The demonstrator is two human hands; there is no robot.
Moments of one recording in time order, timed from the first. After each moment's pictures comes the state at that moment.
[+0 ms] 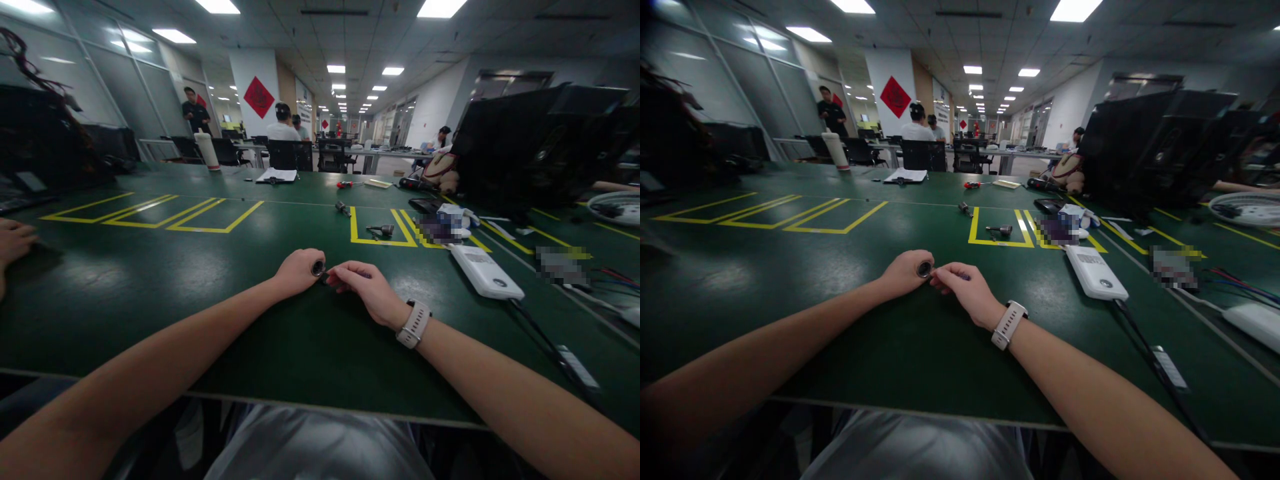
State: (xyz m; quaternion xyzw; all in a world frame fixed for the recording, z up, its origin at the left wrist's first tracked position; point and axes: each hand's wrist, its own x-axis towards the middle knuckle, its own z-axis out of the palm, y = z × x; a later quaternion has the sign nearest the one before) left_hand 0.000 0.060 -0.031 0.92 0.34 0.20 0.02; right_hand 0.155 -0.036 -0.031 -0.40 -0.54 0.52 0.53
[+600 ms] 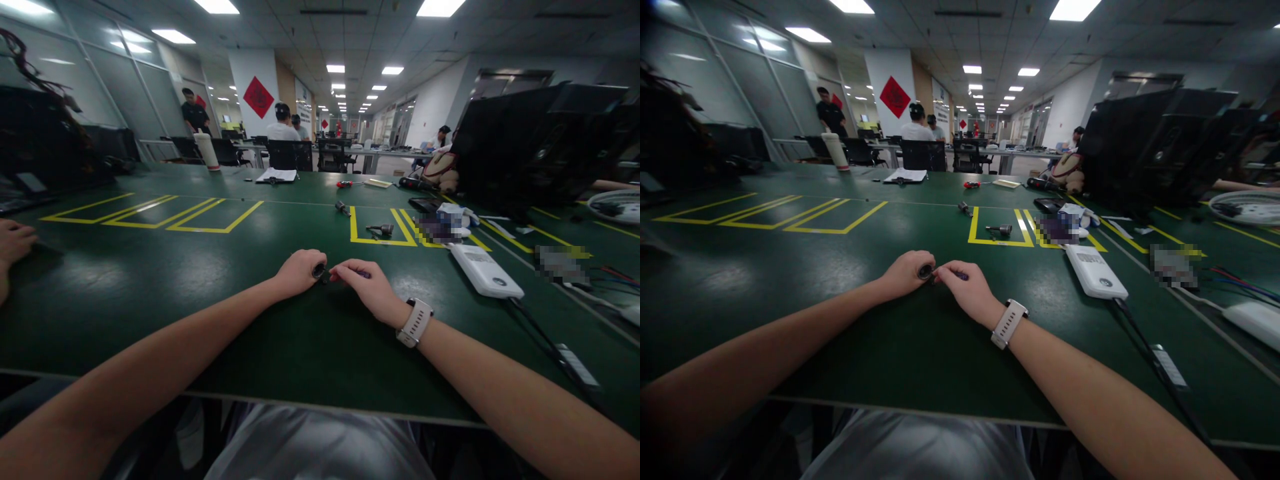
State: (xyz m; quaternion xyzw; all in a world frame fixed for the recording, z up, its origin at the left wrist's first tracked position) left_hand -0.001 0.062 -0.033 0.94 0.29 0.19 0.00; right_hand 0.158 -0.036 -0.025 -0.45 -0.62 0.39 0.51
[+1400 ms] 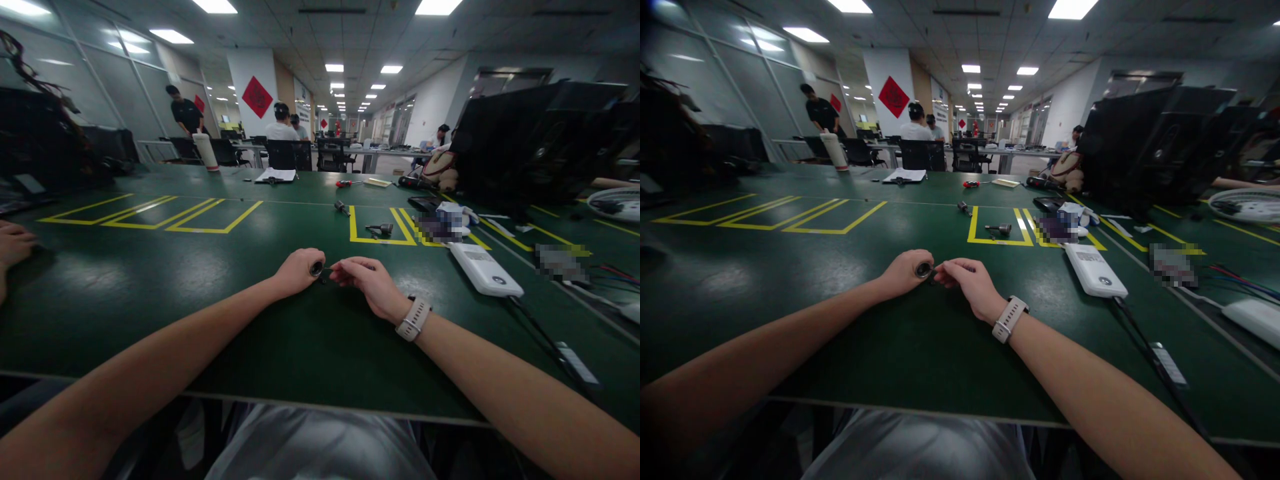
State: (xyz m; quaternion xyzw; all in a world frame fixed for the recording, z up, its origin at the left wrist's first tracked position) left_hand -0.002 0.065 -0.035 0.93 0.29 0.21 0.03; right_hand 0.162 -0.032 -0.028 -0.40 -0.48 0.54 0.56
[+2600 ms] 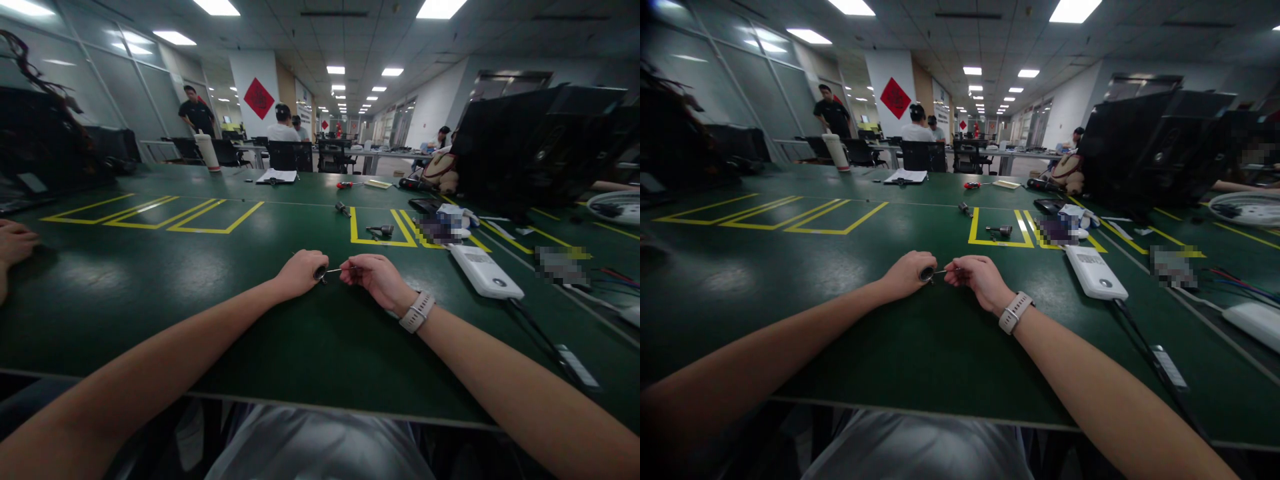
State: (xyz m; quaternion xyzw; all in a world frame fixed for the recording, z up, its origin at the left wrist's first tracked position) left_hand -0.001 0.059 -0.030 0.95 0.28 0.16 -0.02; right_hand 0.178 -0.017 -0.031 -0.39 -0.46 0.59 0.54
